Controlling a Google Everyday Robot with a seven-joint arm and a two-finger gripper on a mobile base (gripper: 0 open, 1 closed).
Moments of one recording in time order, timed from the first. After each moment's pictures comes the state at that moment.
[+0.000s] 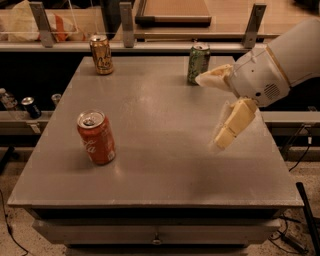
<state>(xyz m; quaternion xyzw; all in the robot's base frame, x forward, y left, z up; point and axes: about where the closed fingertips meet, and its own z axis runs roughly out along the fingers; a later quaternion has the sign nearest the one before) 0.457 -0.099 0.942 -0.64 0.66 0.25 0.31</state>
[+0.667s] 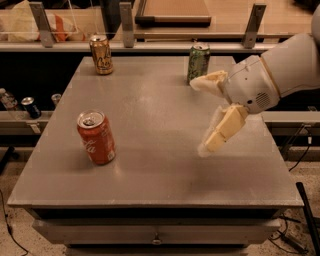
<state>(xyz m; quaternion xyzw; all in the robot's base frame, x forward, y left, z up) 0.458 -0.085 0.933 -0.62 0.65 0.28 0.33</state>
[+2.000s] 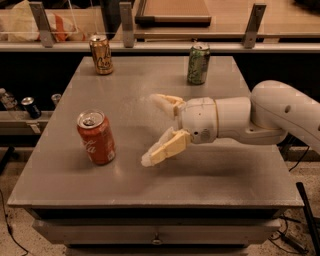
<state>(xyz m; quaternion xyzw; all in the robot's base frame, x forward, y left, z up) 0.471 0.016 0.893 -0.52 0.56 0.43 0.48</state>
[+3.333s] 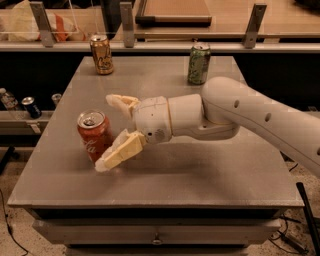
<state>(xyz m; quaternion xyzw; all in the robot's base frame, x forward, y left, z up) 0.463 0.110 0.896 -0.55 0.52 0.45 0.47</state>
